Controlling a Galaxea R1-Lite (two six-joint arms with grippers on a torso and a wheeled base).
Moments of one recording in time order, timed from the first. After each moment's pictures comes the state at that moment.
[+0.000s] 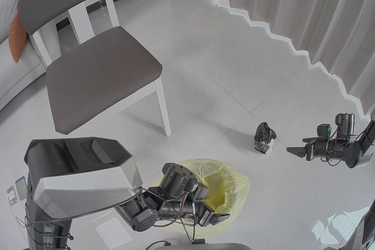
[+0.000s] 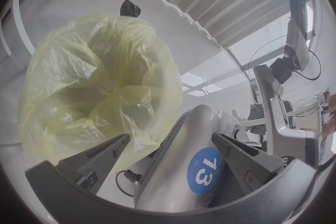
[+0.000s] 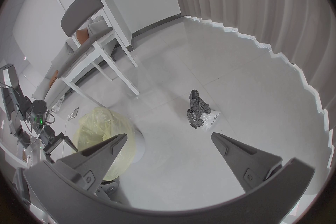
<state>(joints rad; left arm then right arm) -0.77 2.32 -0.80 -0.80 -0.35 -0.02 -0.16 2.05 -0.61 -0.83 0.56 -0.18</state>
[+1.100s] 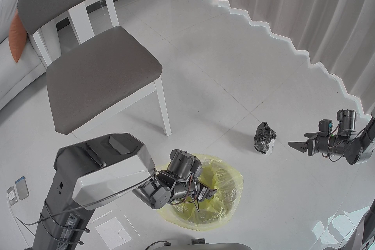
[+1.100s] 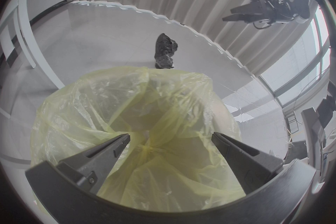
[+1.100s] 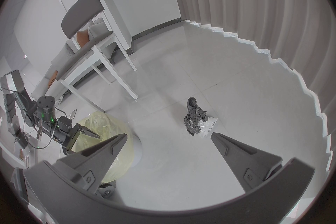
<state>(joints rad) -0.68 2.52 -1.16 -0.60 -0.07 0.02 -0.17 2.05 -0.66 -0.82 0.56 -0.18</state>
